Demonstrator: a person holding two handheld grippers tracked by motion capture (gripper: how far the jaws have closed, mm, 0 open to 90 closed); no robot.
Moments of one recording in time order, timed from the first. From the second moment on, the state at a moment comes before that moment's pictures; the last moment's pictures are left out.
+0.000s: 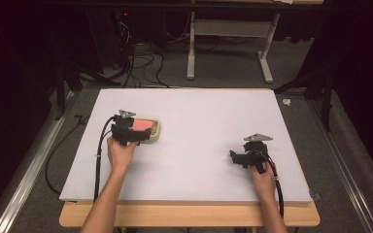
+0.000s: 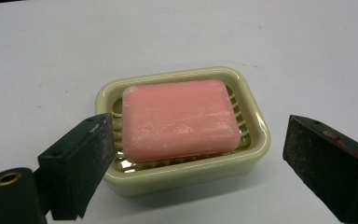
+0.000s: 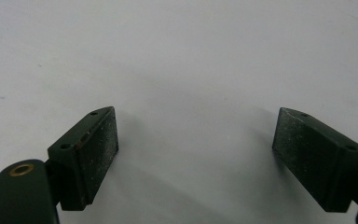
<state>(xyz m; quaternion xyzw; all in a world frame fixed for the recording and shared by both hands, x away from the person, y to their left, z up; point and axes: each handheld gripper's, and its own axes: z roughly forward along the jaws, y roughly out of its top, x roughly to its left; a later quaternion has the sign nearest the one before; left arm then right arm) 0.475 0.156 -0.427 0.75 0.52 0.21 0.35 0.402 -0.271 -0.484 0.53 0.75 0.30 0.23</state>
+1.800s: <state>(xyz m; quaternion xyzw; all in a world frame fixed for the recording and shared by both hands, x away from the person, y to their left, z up) 0.409 0.148 -0.392 0.76 0.44 0.21 0.43 0.402 -0.271 -0.484 0.53 0.75 0.30 0.23</state>
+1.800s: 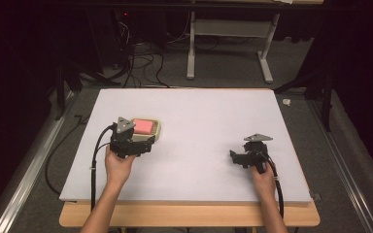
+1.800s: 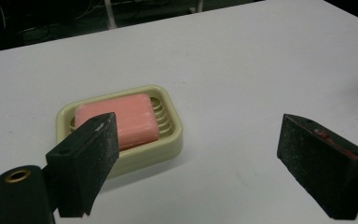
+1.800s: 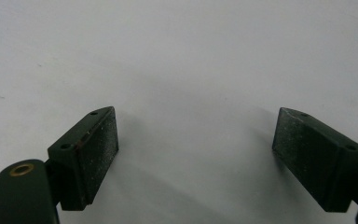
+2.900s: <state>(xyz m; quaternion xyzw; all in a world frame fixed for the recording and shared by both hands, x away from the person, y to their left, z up) 0.379 0.133 -0.399 0.79 0.40 0.18 0.43 0.402 -0.271 -0.484 0.53 0.75 0.30 0.23</state>
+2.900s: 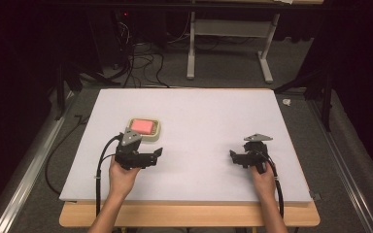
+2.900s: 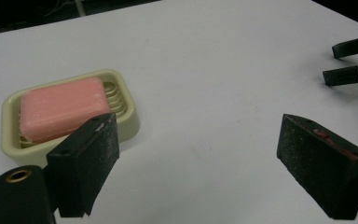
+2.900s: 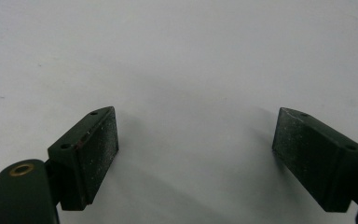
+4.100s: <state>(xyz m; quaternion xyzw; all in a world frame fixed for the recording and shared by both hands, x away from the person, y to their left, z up) 0.381 0.103 -0.429 0.82 0.38 0.13 0.41 0.402 -0.271 -0.484 0.54 0.75 0.30 0.23</state>
